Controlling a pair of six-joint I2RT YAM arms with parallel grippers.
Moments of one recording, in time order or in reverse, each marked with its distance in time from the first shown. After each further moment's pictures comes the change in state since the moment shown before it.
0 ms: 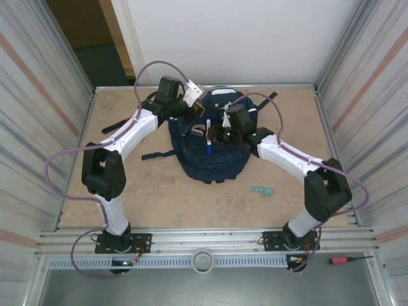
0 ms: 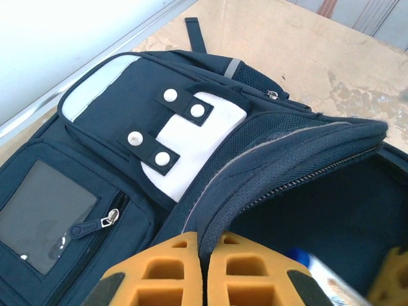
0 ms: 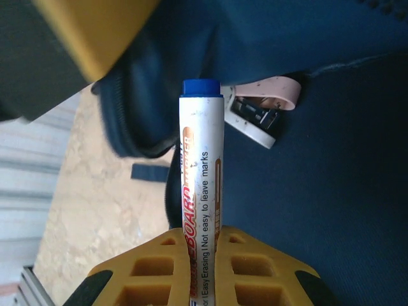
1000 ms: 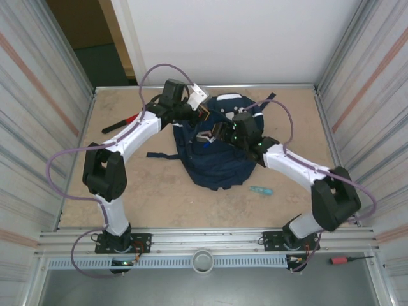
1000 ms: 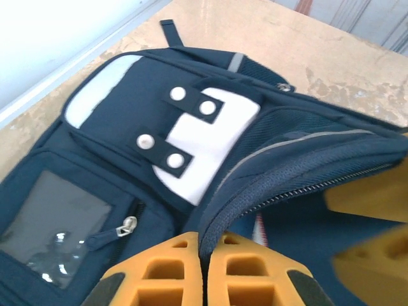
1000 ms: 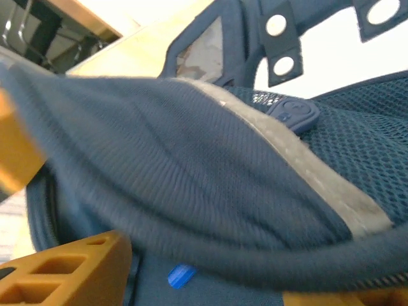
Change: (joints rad) left arm -0.039 -0.002 -0.023 0.013 0.016 0.000; right arm 0.010 -0.156 -0.180 0.072 0.303 0.050
